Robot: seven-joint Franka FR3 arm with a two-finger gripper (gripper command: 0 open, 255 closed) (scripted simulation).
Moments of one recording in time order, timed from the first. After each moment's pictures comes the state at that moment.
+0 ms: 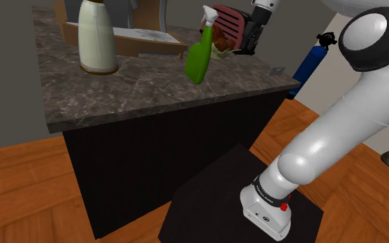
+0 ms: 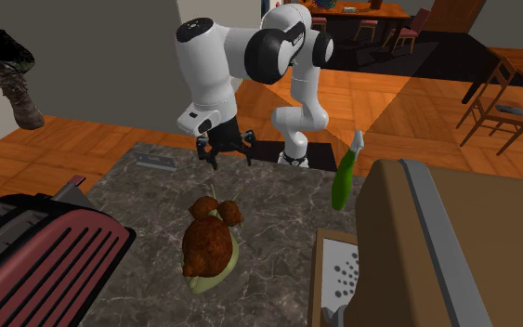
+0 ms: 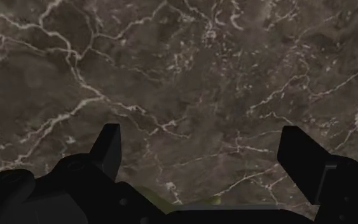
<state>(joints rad) -0.03 -0.09 -0.45 -1.63 0.05 1.48 -0.59</state>
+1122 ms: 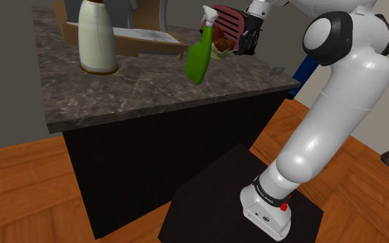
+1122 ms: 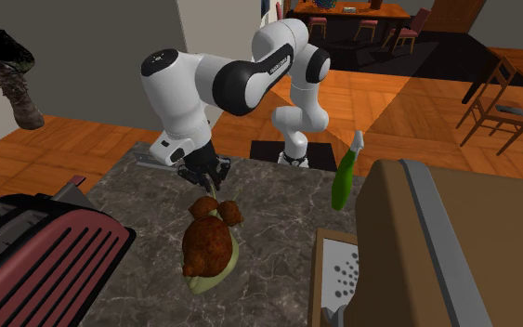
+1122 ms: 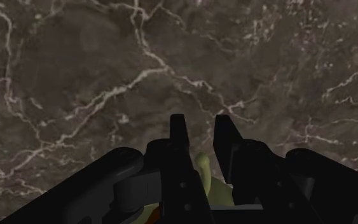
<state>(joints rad) -0.09 0.14 -0.51 -1.46 0.15 1.50 -0.75</state>
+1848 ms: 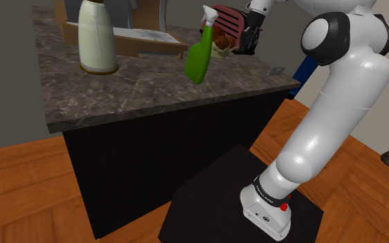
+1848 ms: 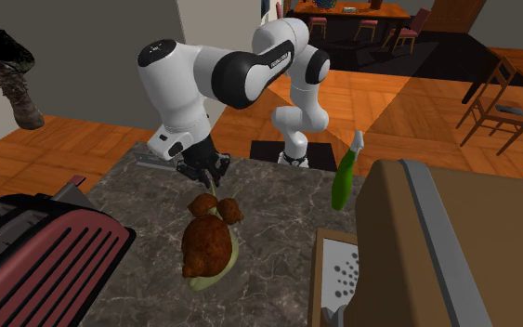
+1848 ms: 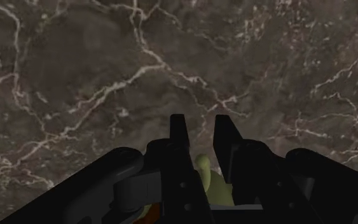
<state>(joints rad) -0.09 0.16 -0.51 -1.41 0.15 1.45 -0.75</state>
